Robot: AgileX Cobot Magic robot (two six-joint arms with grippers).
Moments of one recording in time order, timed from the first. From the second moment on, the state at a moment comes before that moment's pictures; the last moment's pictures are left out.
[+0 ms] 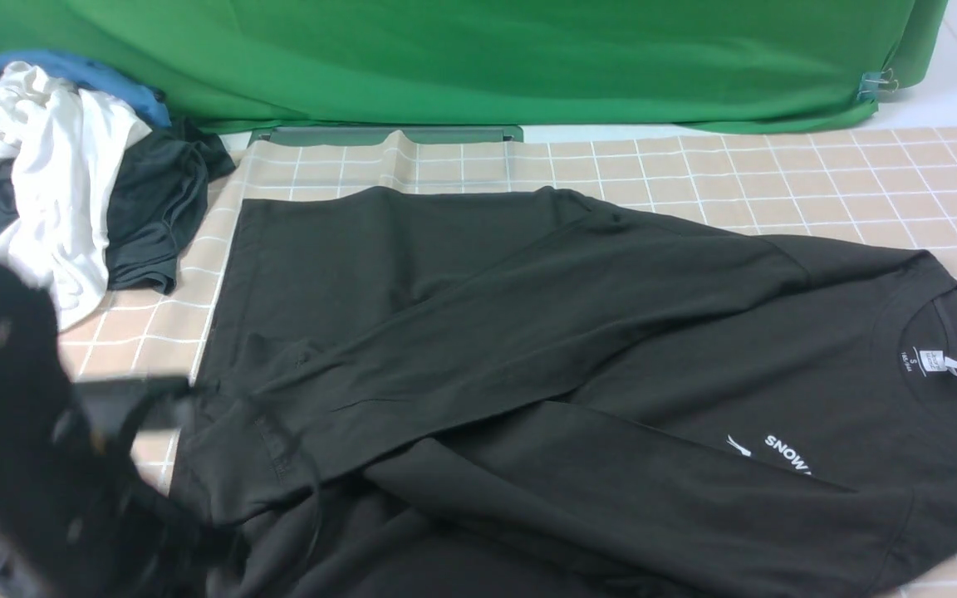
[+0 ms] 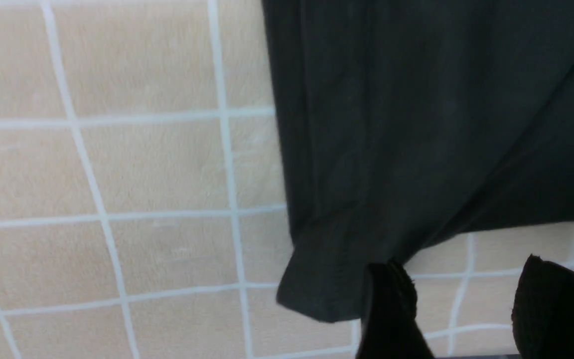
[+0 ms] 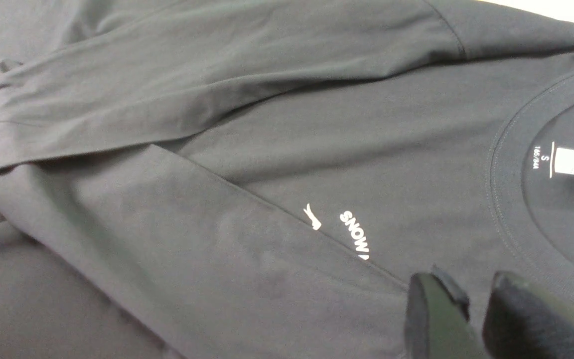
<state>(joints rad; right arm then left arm) 0.02 0.75 -0.72 0.33 0.81 -0.21 -0.28 1.28 -0.67 -0.17 1.11 -0.13</state>
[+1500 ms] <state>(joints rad) 0.20 0.97 -0.81 0.40 1.13 -0.34 -0.28 1.16 -0.58 -0.02 1.12 -0.24</state>
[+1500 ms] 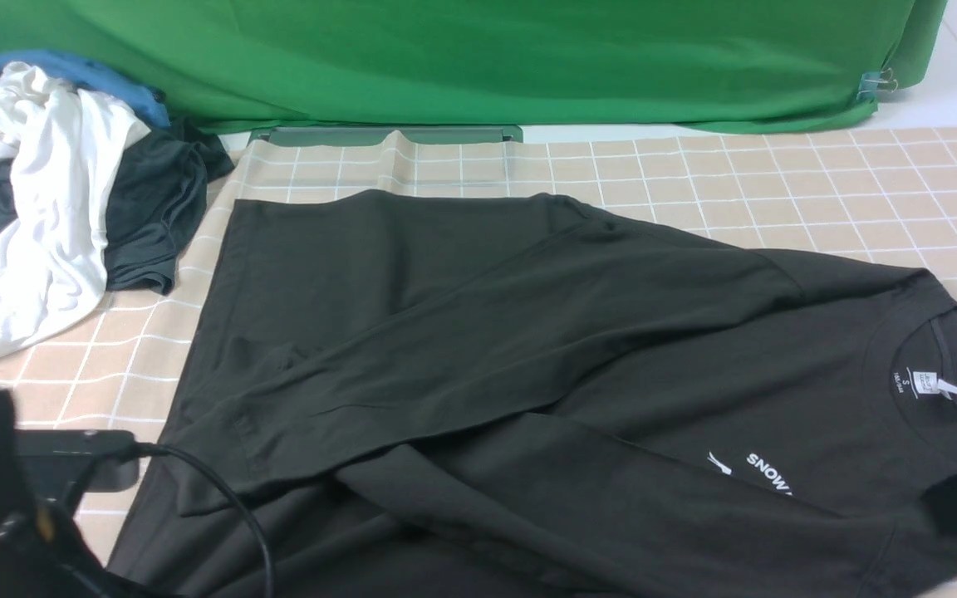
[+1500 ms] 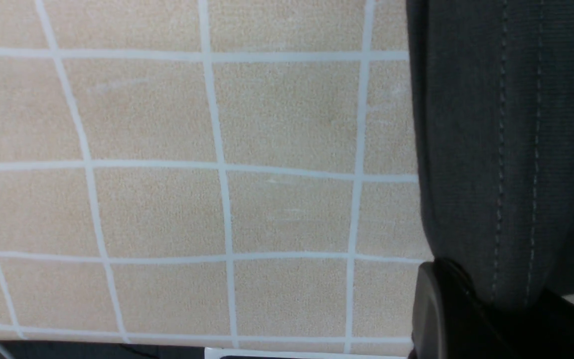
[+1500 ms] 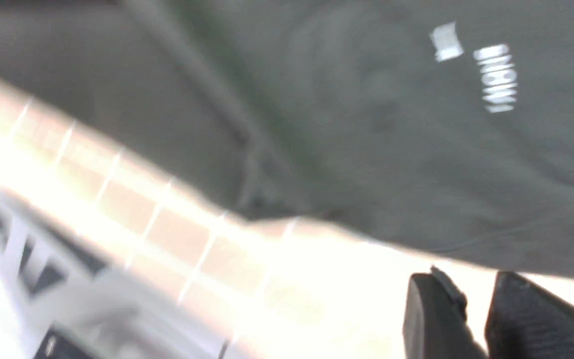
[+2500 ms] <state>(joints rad) 0.84 1.65 -0.81 -0.08 0.79 -0.02 -0.28 1.10 -0.57 -0.01 1.12 -0.26</state>
